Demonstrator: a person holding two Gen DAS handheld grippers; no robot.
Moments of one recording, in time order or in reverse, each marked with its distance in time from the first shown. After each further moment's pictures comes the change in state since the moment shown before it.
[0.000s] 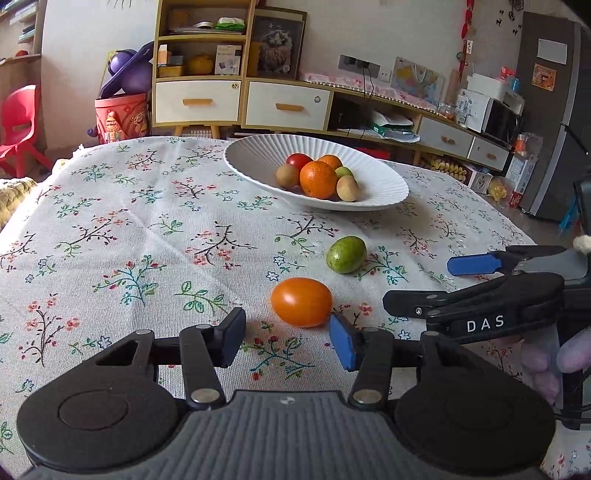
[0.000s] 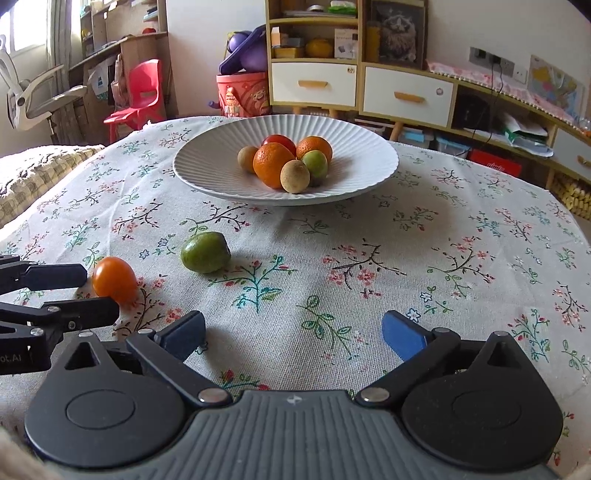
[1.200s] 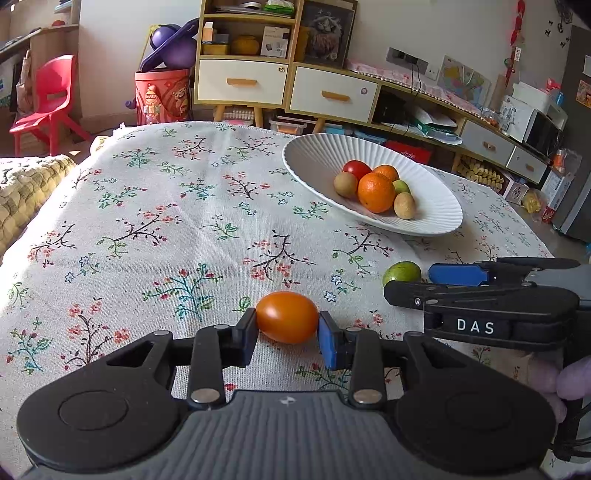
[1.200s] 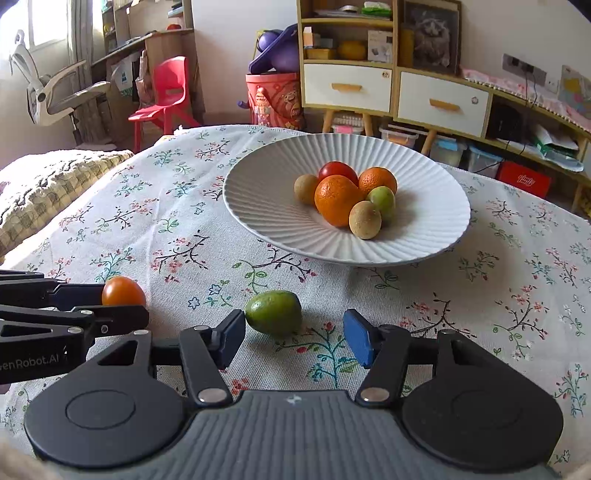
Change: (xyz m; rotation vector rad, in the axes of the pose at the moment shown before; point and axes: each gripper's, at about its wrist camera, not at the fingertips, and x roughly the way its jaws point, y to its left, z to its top) left arm -0.001 0.025 0.025 -0.100 0.071 0.103; right arm 0.013 0.025 0.027 -0.015 0.008 0.076
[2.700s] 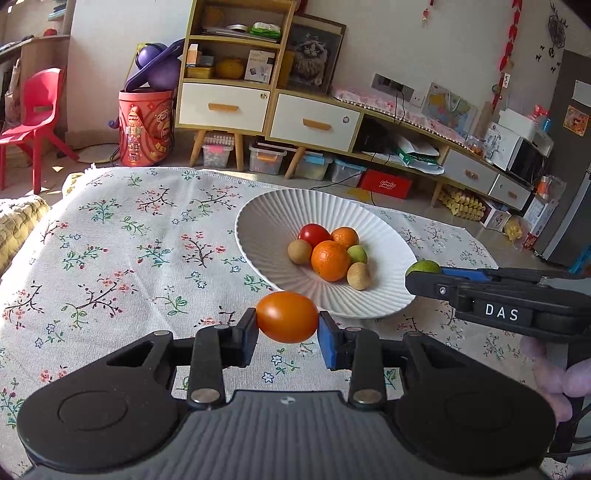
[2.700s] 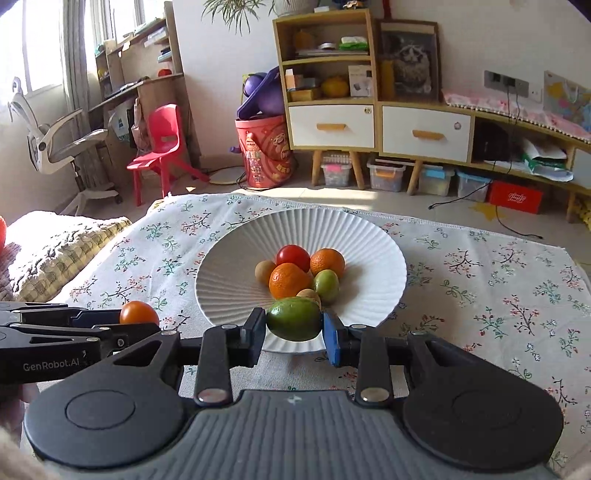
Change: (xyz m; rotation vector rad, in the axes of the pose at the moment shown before) left arm 0.001 -0.029 0.053 -0.020 -0.064 -0.065; right arm -0.025 -0.042 0.036 0.049 -0.105 0.001
